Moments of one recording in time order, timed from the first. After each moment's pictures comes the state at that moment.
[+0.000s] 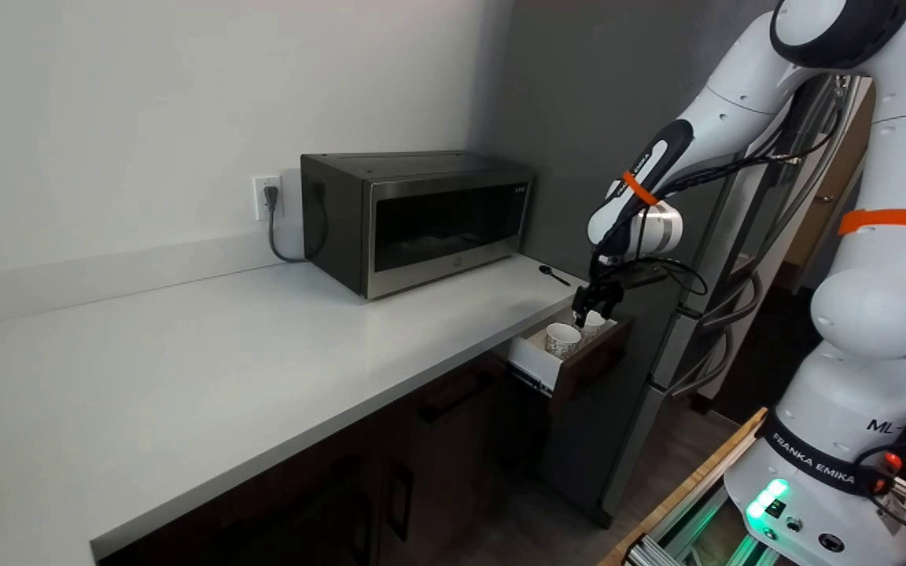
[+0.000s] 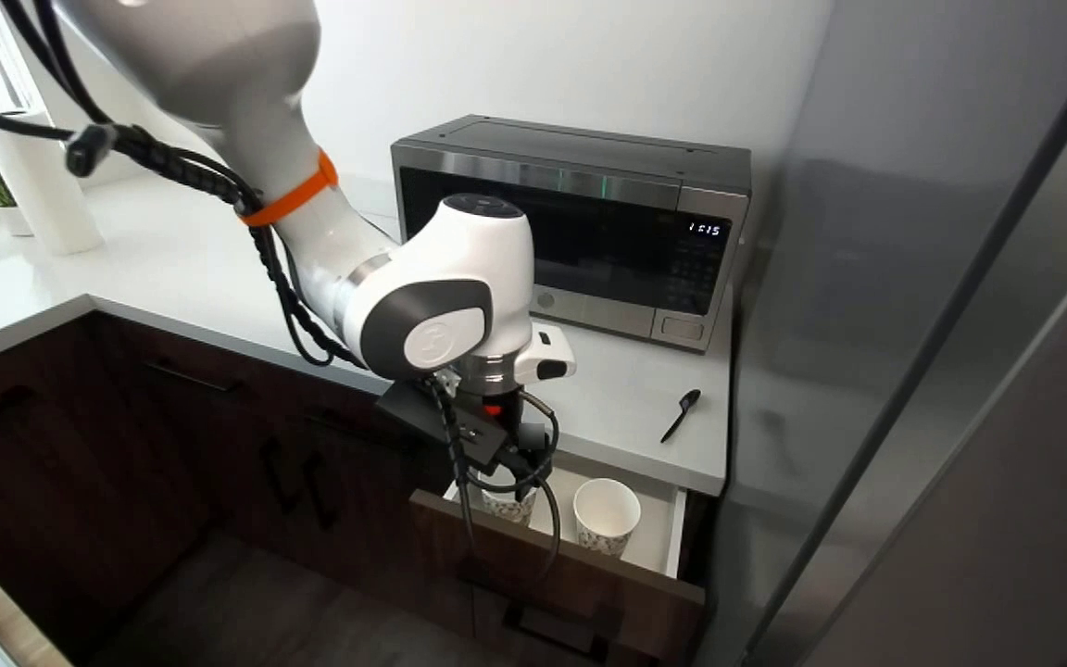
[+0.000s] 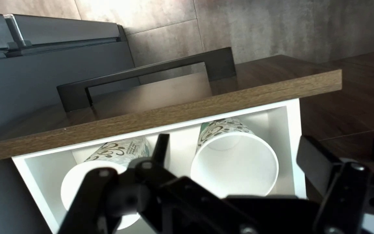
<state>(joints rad) -0.18 0.27 -0.13 -2.49 0.02 2.78 -0.28</state>
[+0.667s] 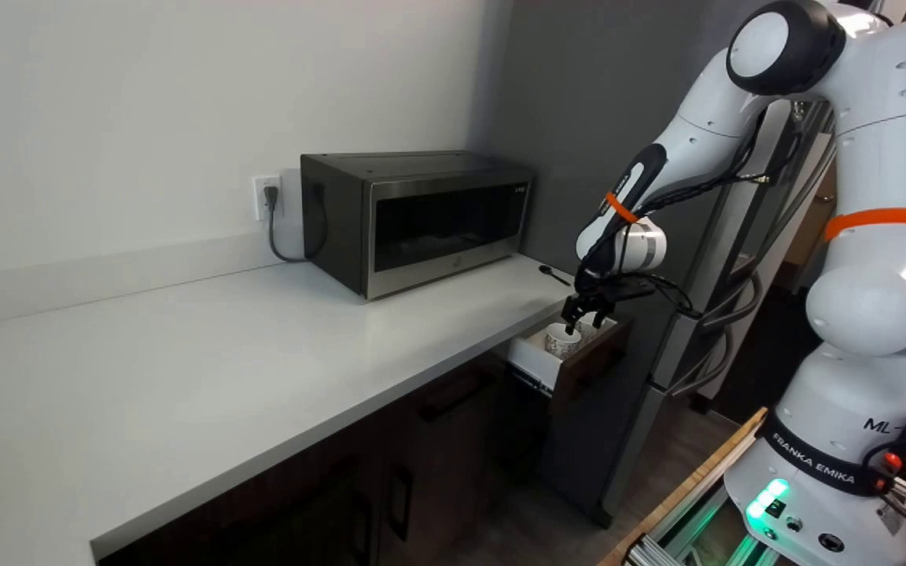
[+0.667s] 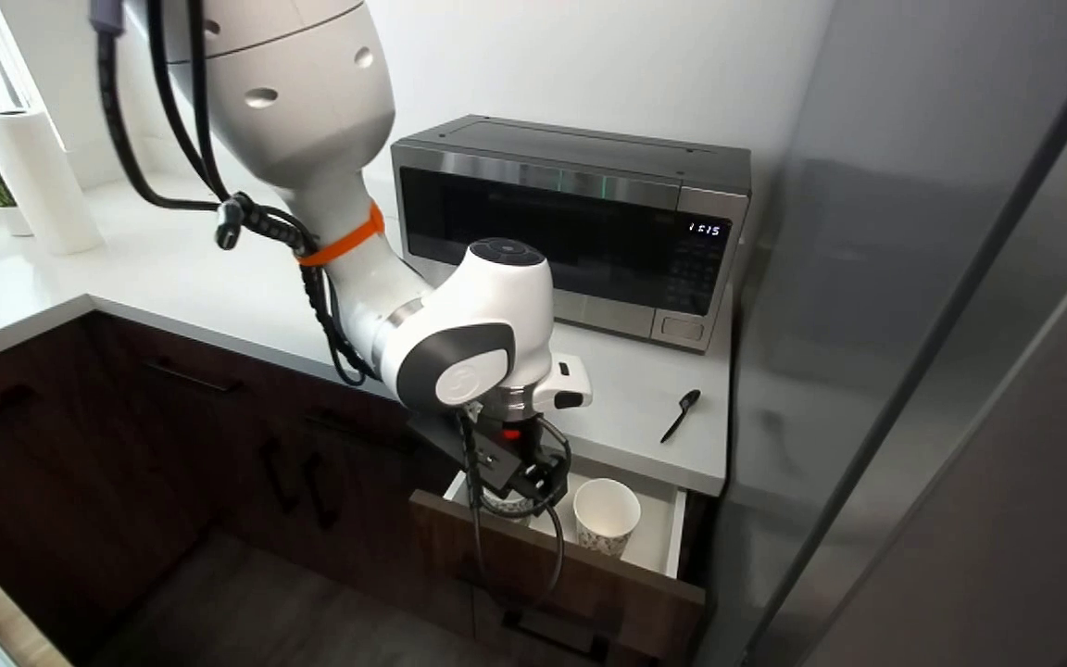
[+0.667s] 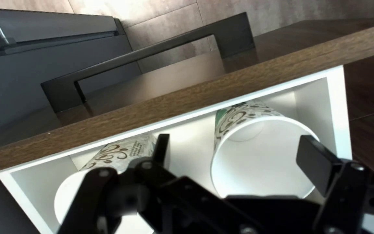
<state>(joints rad) -0.23 0.44 -0.08 -2.38 0.06 2.88 -0.21</state>
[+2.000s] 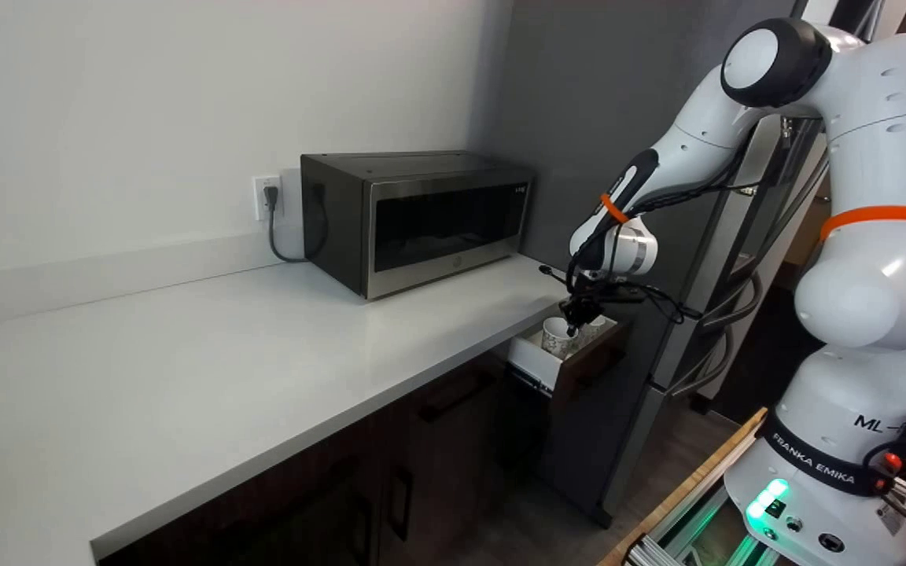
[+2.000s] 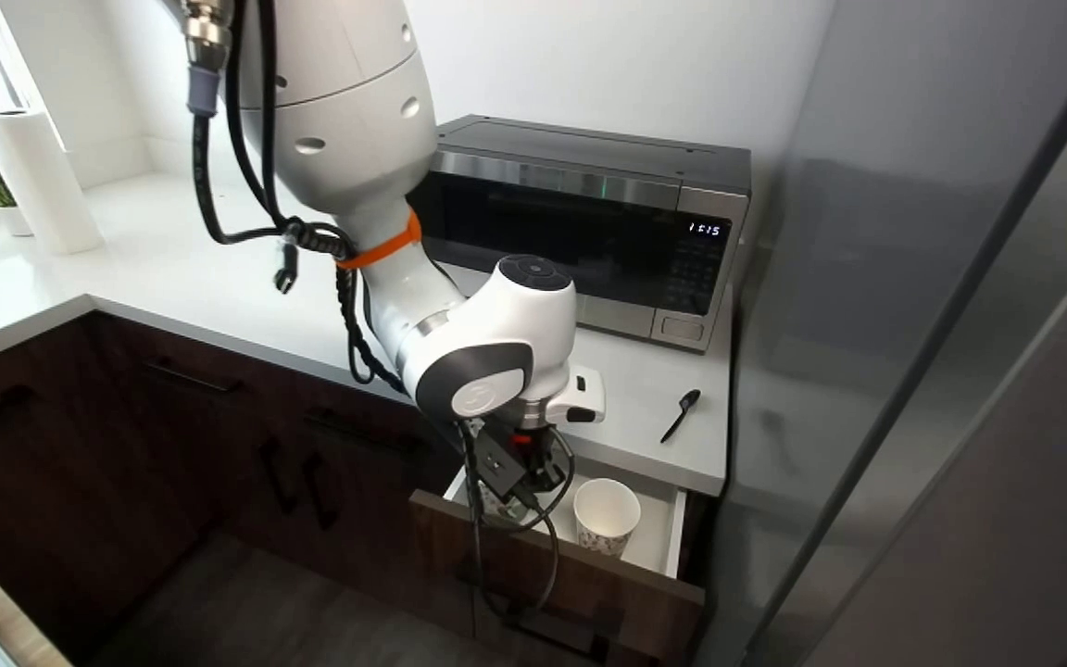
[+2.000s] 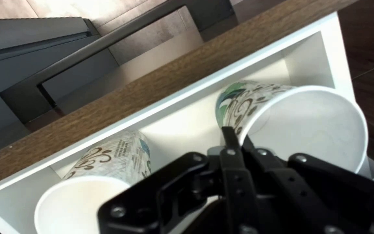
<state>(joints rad) -0.39 0.52 0.06 -2.31 0.15 2.89 -0.19</state>
